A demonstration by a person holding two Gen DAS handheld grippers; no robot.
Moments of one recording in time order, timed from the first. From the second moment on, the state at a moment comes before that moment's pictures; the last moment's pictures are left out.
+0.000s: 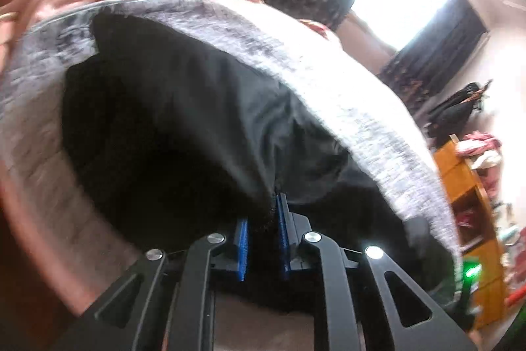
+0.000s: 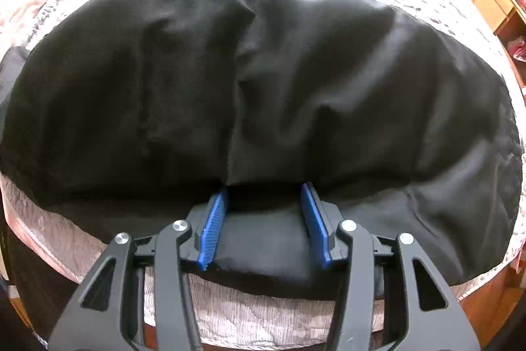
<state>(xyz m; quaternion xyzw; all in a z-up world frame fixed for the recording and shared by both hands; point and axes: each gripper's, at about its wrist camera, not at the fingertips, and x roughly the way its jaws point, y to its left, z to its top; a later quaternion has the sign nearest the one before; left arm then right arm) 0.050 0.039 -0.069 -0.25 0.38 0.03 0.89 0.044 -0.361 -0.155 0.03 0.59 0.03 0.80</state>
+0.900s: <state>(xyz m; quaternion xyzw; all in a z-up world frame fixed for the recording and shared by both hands) 0.106 0.043 -0.104 -0.17 0.49 0.04 0.86 0.044 -0.354 -0.143 0.03 0.59 0.04 0.80</state>
